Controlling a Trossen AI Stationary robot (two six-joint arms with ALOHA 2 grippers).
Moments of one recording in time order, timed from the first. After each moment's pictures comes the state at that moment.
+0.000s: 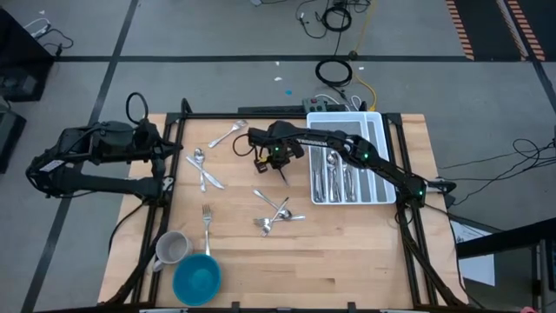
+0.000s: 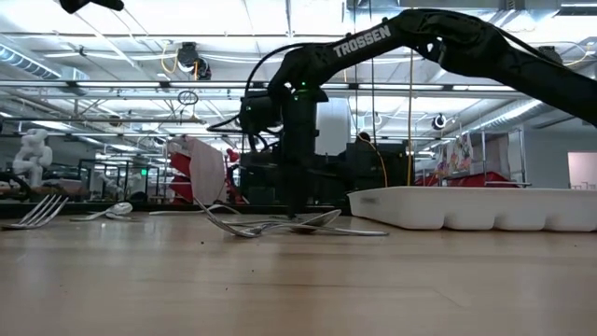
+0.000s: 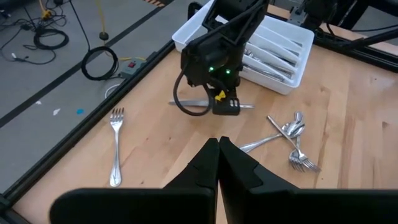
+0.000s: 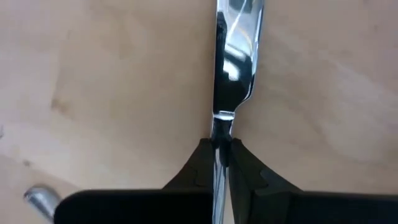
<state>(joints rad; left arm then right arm) 0.11 0.63 1.21 -1.19 -0.24 -0.27 -0.30 2.54 2.28 -1.26 -0.09 0.83</state>
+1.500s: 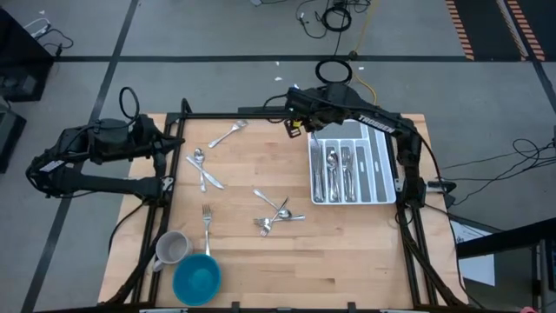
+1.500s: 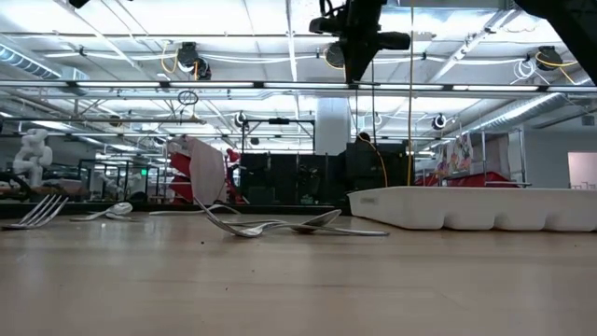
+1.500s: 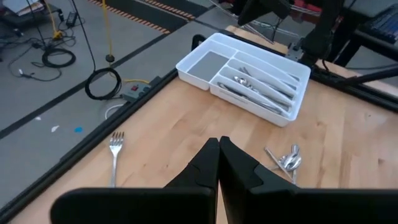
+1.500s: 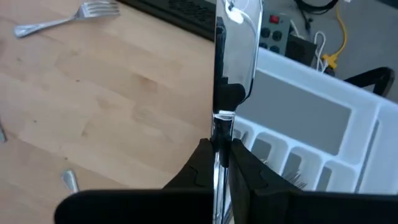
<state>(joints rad) 0.11 0.63 1.21 -1.08 -0.29 -0.29 -0.30 2.00 2.29 -1.57 0.35 0.85</state>
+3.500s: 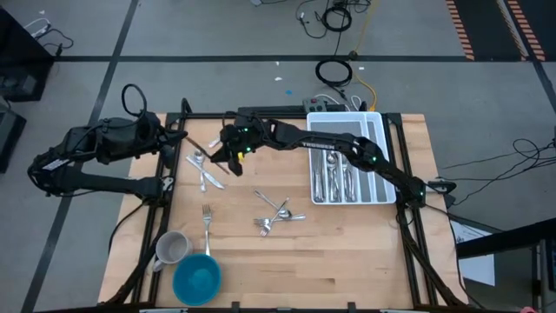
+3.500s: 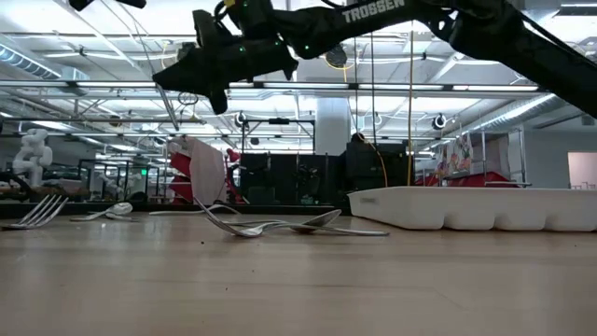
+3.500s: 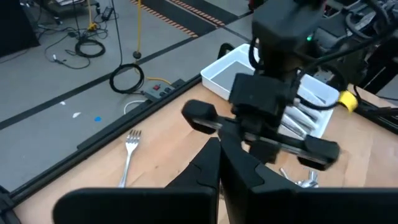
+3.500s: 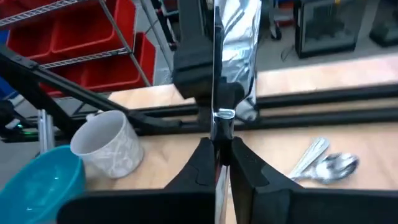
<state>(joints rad) 0.11 0.68 1.21 -1.05 -0.41 -0.41 -0.23 2.43 2.27 -0.19 -0.50 0.13</state>
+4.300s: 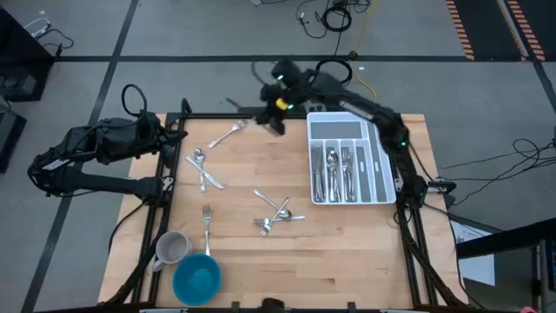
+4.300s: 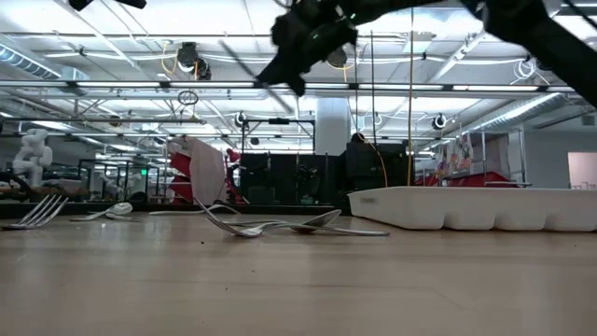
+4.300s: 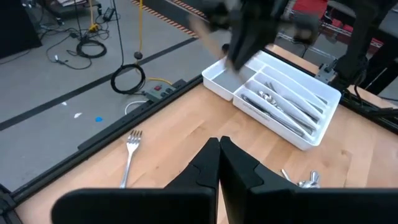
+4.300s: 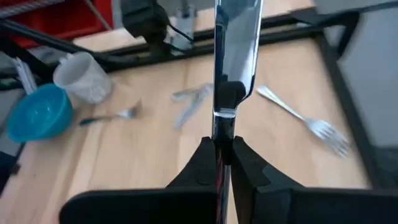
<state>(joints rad) 0.11 0.68 1.21 -1.05 -0.41 -0.41 -0.49 2.16 2.27 -0.85 -0.56 -0.14</state>
